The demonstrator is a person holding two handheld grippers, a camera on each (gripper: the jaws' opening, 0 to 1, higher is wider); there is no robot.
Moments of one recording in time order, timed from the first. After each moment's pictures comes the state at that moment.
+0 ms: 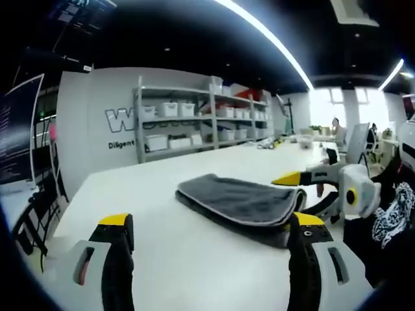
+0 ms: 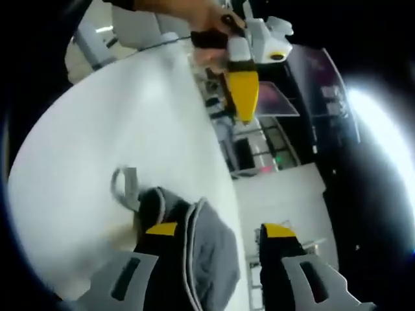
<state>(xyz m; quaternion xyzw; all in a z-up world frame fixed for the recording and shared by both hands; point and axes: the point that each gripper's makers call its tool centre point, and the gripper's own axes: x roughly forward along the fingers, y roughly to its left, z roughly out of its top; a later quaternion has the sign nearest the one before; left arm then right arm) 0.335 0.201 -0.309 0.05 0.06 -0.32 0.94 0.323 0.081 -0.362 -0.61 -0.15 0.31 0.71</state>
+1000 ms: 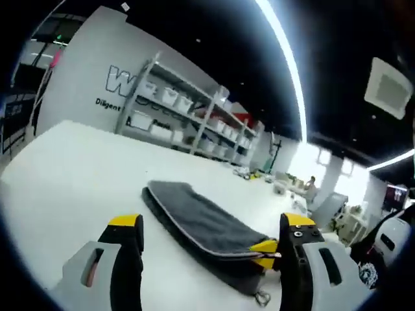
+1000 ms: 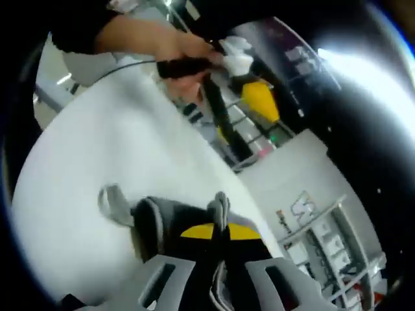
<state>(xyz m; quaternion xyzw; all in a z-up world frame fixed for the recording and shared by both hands) 0.390 0.166 -0.298 -0.17 0.12 -0.39 0.89 0.338 0.070 -0.365 -0.45 -0.10 0.33 0.82</state>
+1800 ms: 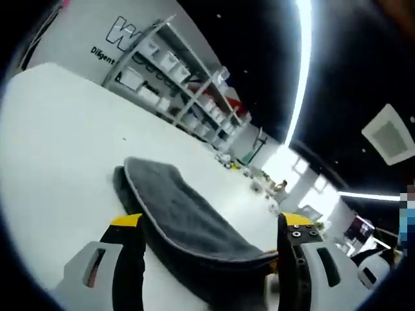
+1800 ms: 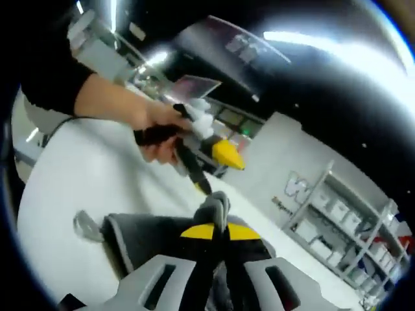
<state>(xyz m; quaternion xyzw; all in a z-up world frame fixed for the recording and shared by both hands) 0.456 0.096 -0.330 -0.25 0.23 -0.46 0.82 0.358 0.038 -0.333 -0.30 -0.09 0.30 0.90</state>
